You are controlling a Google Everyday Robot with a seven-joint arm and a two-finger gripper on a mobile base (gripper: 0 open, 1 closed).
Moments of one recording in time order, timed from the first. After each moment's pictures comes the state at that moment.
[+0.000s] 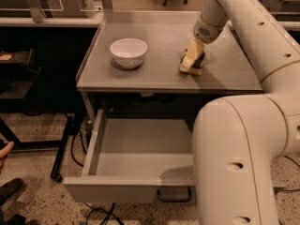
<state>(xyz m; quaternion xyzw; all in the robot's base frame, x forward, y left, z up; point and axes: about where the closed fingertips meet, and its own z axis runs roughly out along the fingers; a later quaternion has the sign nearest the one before) 0.758 -0.172 0.844 -0.48 0.86 0.01 0.15</state>
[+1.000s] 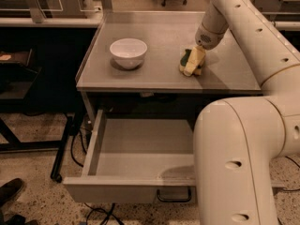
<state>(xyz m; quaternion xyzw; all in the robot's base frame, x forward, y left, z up) 0.763 -0.183 0.819 -0.48 0.86 0.01 0.14</state>
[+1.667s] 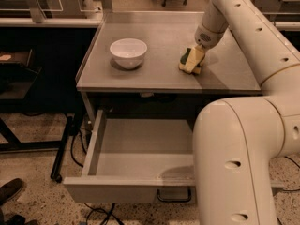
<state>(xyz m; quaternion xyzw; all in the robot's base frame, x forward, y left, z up) 0.763 -0.183 0.820 -0.48 0.86 0.01 0.14</state>
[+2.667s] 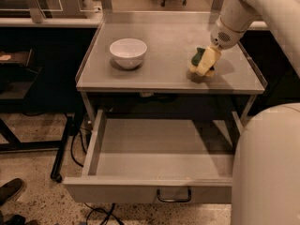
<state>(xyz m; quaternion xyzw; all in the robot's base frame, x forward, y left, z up) 0.705 -0.202 0.859 -0.49 0.86 0.02 0.17</state>
